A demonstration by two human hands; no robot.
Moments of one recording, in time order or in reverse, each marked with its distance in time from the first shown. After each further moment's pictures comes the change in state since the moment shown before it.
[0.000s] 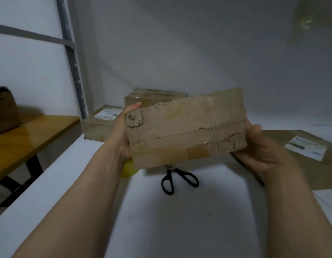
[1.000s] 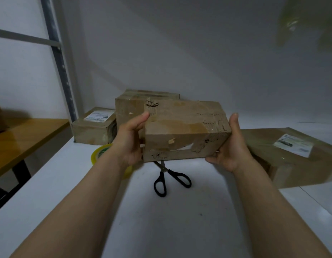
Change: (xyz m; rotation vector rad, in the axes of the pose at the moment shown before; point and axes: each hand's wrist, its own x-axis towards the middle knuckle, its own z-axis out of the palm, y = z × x) left_hand 0.017 -0.030 -0.009 0.077 0.020 -0.033; right_hand 0.021 0.023 0.013 0.079 0.621 0.349
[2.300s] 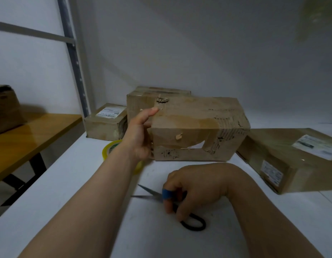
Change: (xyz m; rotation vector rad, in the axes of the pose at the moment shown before) left_hand 0.000 0.004 0.003 0.011 0.122 -0.147; right_hand -0.062 0.017 0.078 -1.503 -1.077 -0.156
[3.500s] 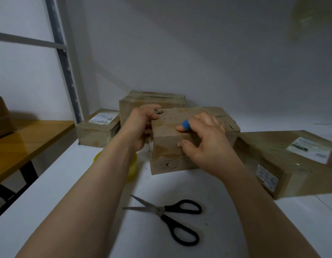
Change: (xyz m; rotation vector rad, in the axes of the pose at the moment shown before) left_hand 0.000 0.032 0.034 0.294 0.116 0.291; right_hand -0.005 0.038 -0.023 -0.123 1.231 0.033
